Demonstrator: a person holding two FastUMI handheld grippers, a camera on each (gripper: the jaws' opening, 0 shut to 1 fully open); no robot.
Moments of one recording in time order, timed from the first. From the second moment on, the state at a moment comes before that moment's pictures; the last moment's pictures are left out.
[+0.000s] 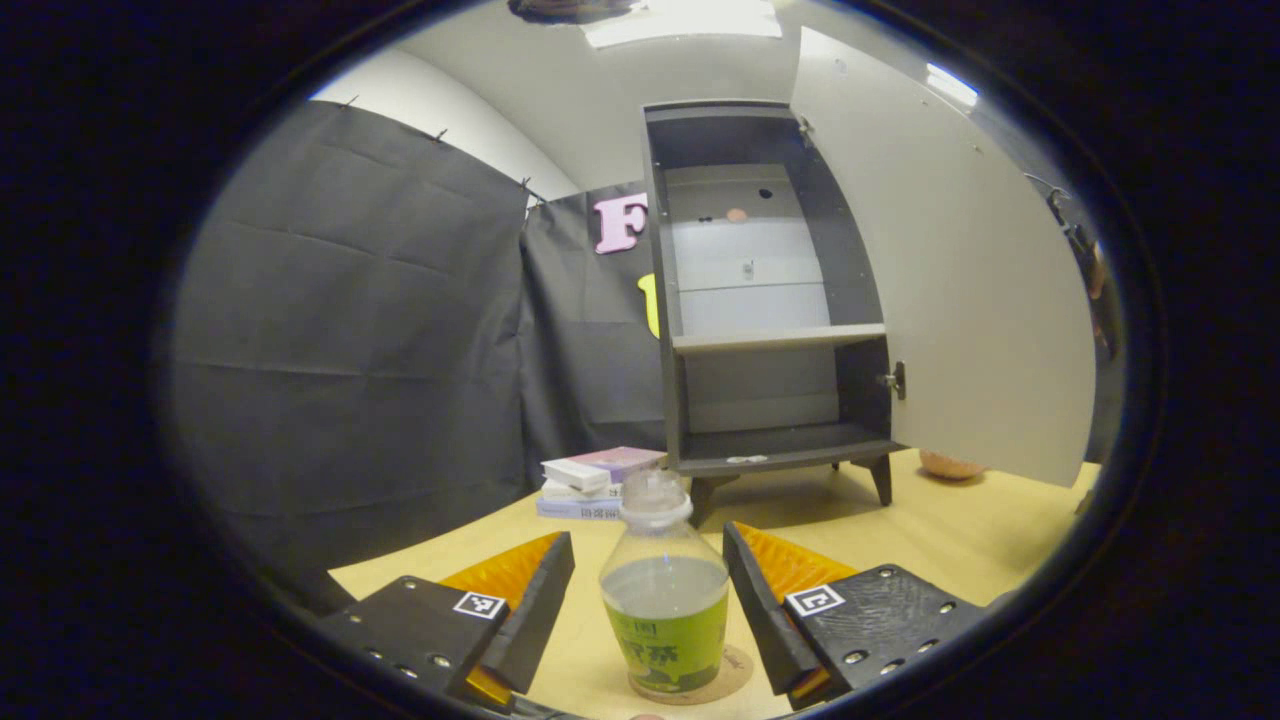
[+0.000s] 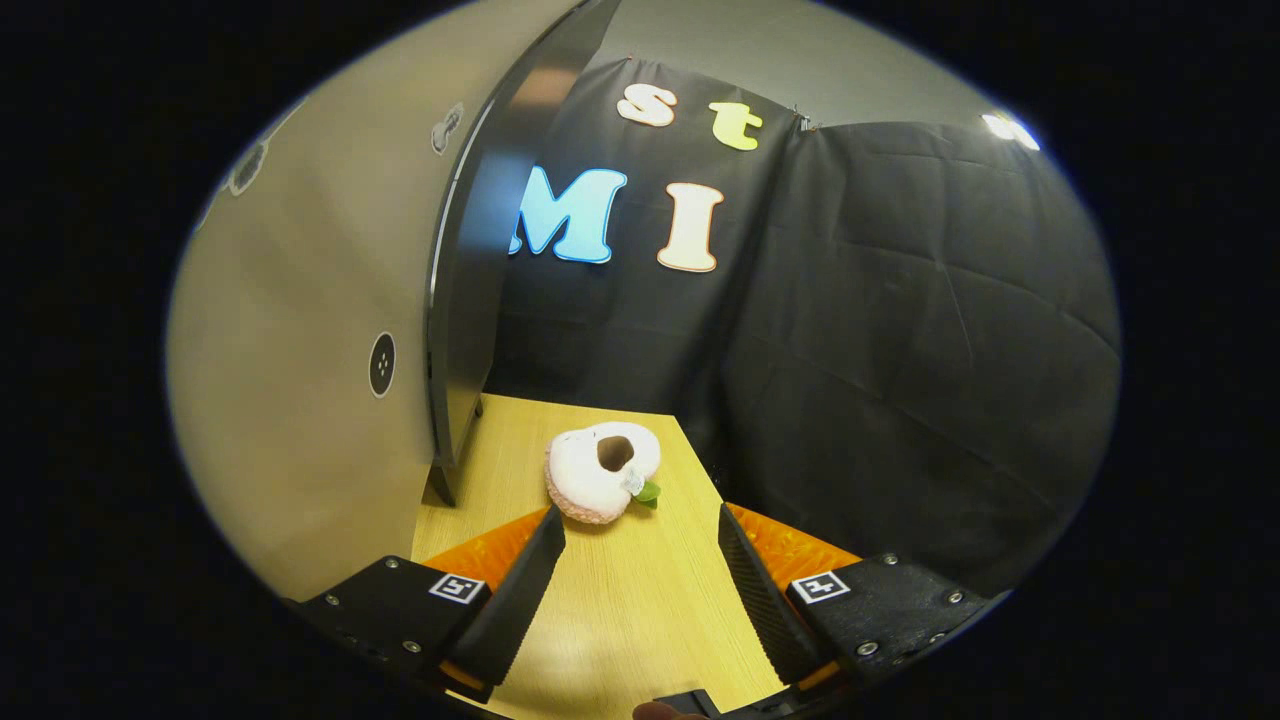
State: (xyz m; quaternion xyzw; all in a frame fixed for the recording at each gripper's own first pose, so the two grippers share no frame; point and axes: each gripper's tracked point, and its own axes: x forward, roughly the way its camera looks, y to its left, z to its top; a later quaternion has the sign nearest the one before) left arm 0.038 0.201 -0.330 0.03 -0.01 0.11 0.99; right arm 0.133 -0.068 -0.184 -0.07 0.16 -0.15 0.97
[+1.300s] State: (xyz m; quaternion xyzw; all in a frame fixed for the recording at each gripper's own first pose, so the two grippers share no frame) left arm 0.138 0.078 -0.023 0.06 -0.02 -0.08 0.99; right arm 0.042 -0.070 -0.014 0.07 0.03 -0.06 1.00
